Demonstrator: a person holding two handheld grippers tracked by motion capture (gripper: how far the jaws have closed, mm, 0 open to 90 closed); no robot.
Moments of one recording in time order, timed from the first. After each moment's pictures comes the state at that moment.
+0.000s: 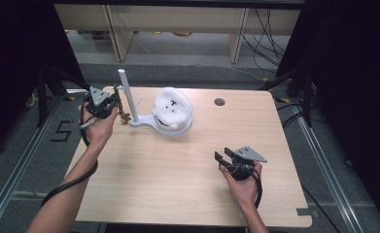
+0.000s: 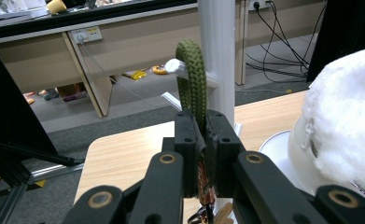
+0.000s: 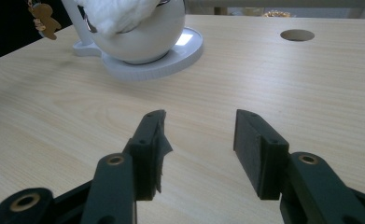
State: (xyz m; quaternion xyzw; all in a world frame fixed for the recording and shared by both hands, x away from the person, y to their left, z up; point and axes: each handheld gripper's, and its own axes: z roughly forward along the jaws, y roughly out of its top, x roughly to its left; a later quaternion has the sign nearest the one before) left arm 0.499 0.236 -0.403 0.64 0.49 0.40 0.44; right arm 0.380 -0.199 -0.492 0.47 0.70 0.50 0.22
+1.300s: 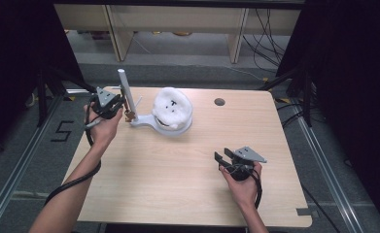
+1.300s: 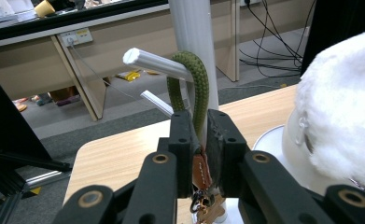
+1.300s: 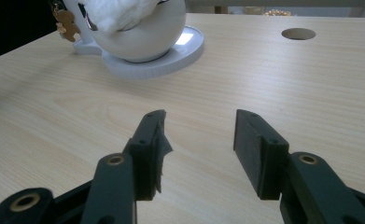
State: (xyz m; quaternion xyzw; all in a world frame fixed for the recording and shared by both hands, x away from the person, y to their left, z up) left arm 0.504 0.229 -0.412 0.65 0.46 0.40 0.44; right arm 0.378 -0.199 -0.492 0.47 0.70 0.49 0.22
